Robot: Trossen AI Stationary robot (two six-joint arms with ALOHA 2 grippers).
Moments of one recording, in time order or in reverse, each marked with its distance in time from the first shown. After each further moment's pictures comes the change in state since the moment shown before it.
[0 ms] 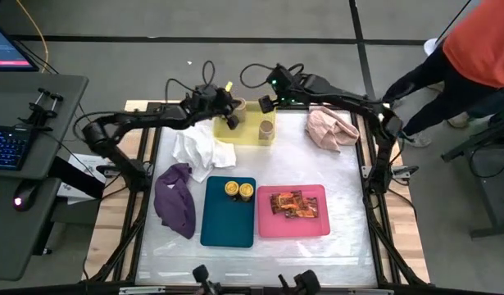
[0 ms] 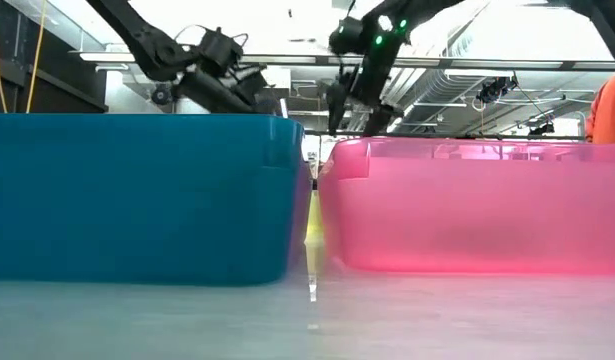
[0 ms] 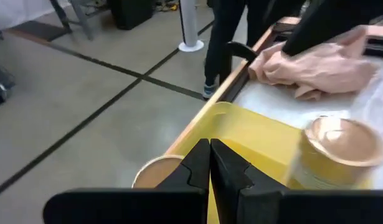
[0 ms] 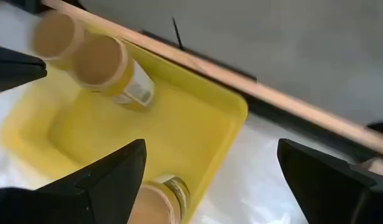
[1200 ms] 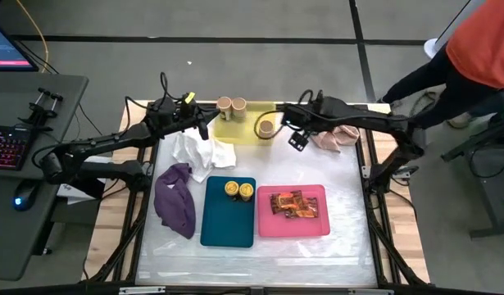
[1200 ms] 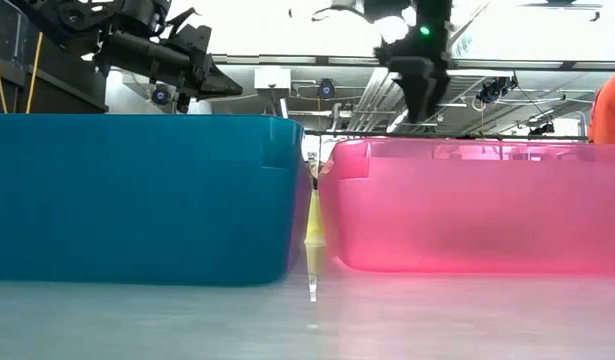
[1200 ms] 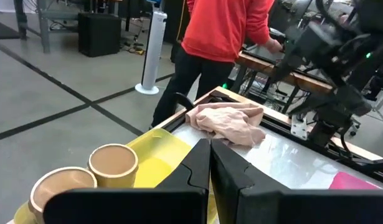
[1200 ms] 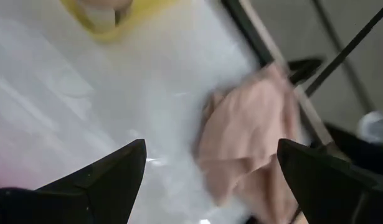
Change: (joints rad) left arm -0.001 -0.540 -0.341 0.037 0.159 -0.339; right arm 0.243 -0.247 -0.171 -0.505 0.226 -0.176
